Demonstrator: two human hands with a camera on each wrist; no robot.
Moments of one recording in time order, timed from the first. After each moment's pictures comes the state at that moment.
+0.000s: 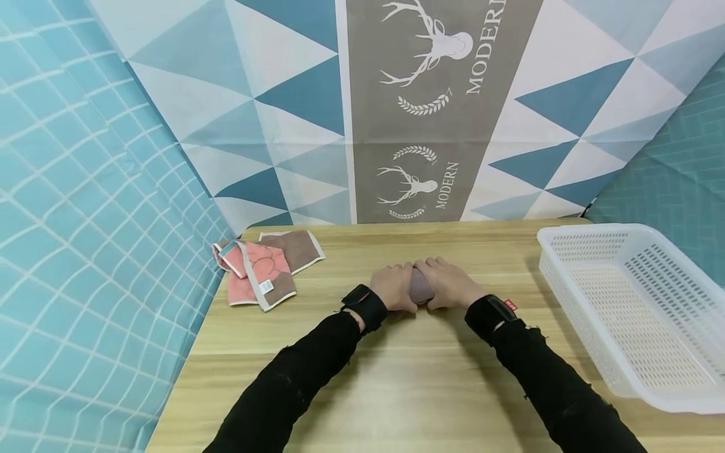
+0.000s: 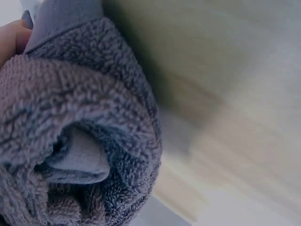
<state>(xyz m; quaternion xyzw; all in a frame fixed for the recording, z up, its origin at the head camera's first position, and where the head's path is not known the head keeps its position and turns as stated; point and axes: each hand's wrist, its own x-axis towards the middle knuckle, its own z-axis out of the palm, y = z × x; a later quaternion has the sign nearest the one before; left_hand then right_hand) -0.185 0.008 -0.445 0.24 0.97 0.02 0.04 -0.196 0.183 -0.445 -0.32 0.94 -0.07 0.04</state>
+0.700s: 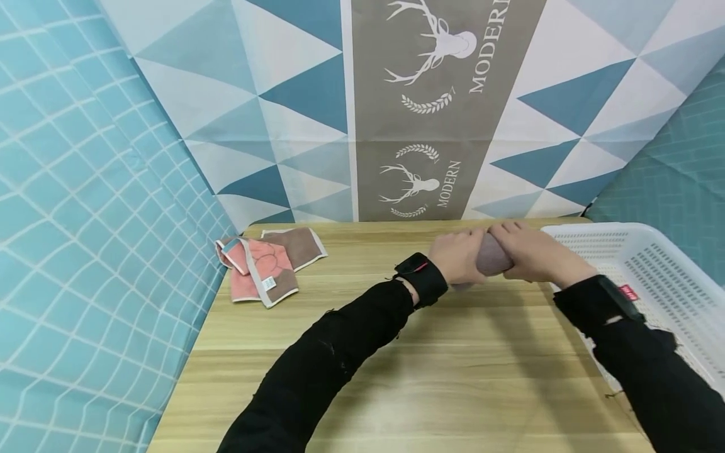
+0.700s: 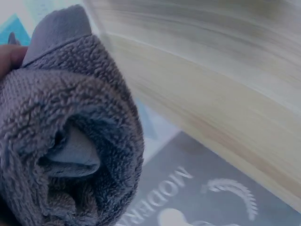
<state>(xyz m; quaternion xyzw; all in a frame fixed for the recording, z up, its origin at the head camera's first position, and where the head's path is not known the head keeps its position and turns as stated) -0.178 0.099 -0.351 0.32 0.94 0.06 -0.05 -0.162 0.281 -0.319 -0.30 0.95 -0.01 -0.01</state>
